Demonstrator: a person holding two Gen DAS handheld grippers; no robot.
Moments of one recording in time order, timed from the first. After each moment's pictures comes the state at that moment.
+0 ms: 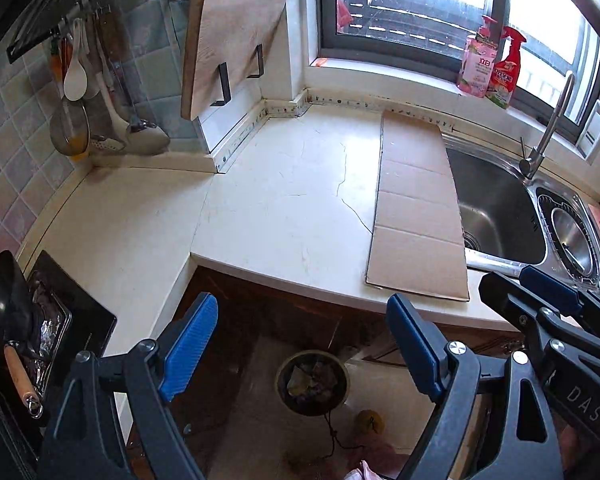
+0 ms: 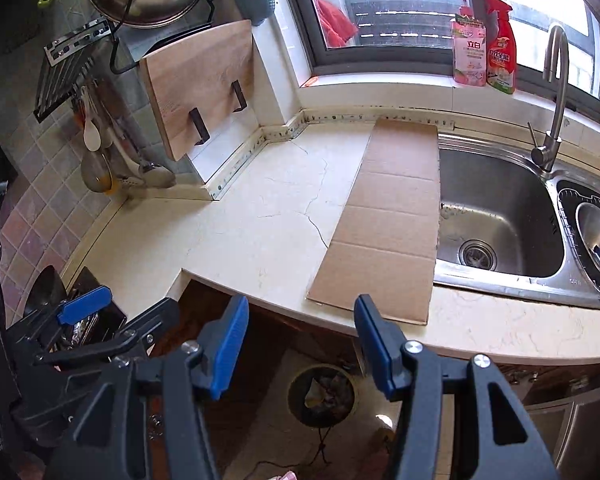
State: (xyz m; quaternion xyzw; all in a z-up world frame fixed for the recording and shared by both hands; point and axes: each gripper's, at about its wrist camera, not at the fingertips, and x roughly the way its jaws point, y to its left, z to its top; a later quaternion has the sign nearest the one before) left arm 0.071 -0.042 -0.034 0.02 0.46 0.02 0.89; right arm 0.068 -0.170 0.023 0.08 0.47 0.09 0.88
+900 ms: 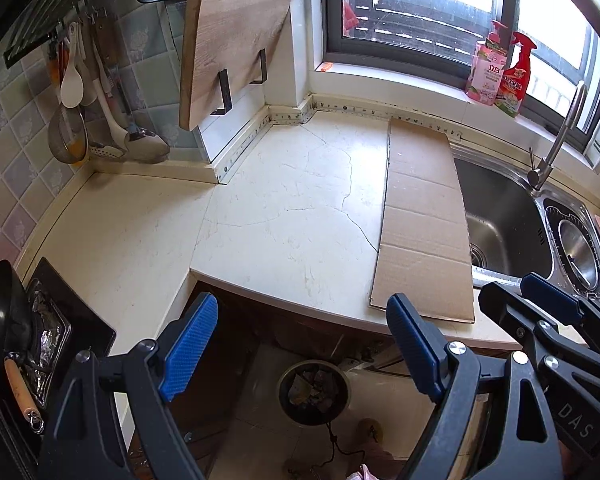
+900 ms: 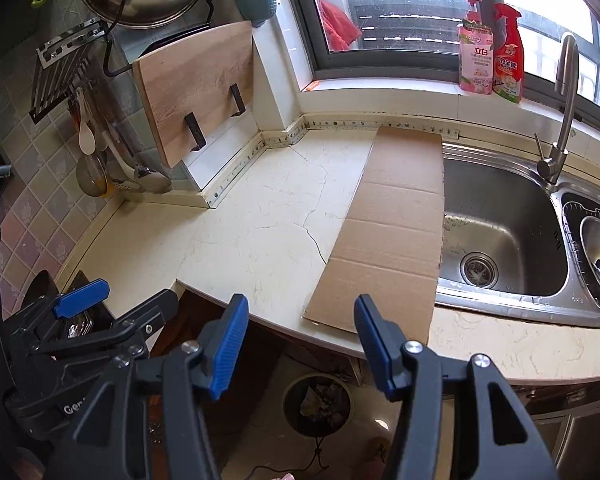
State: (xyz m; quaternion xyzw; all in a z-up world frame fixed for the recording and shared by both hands) left arm 0.095 -0.044 -0.037 0.02 0.45 0.03 0.89; right arm 0.090 -0.169 0.022 0.07 0.46 0.08 0.88
